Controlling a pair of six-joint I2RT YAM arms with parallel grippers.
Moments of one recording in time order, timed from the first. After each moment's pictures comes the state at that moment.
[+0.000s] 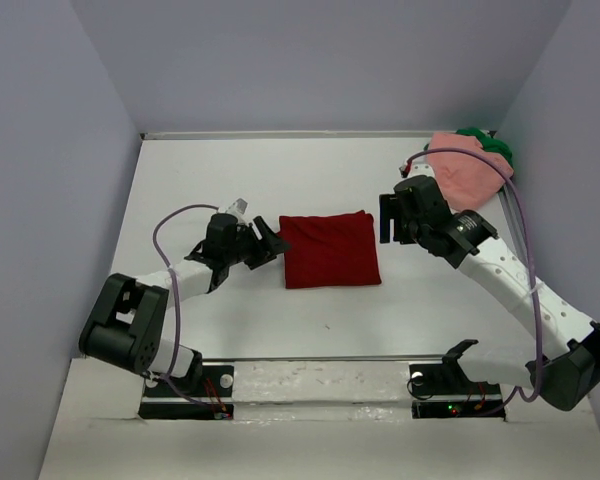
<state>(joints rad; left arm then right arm) -0.37 1.40 0.55 0.28 0.36 -0.86 0.59 1.19 1.21 -0.80 0.41 0.37</state>
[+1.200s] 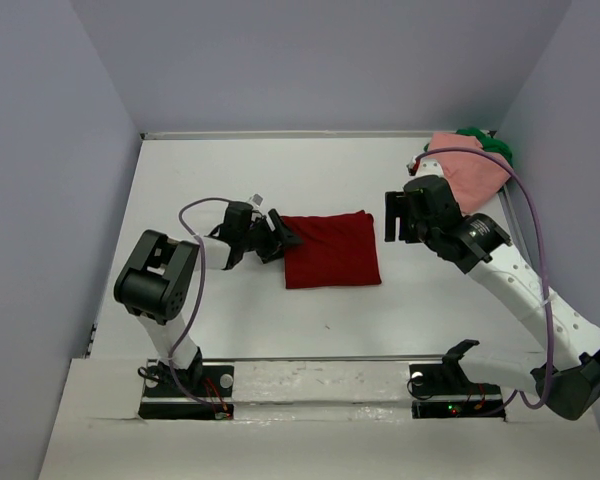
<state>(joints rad) -0.36 1.75 0.73 0.34 0.47 -0.91 0.59 1.14 1.22 -0.81 0.41 0.36</state>
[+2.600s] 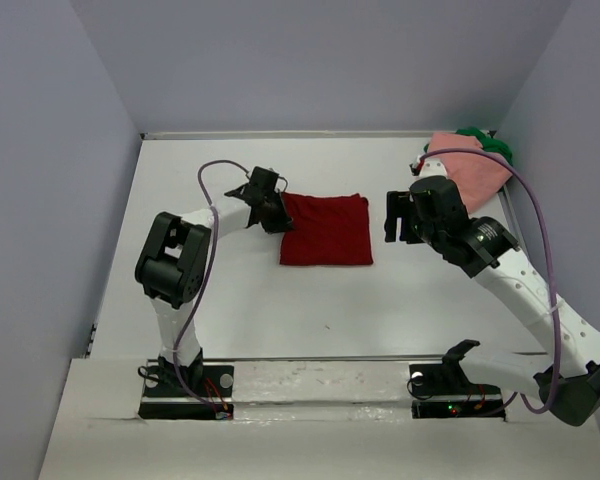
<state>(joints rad) -0.43 1.90 1.21 -0.23 0.16 -0.75 0.59 1.10 1.22 -0.81 0.36 0.36</state>
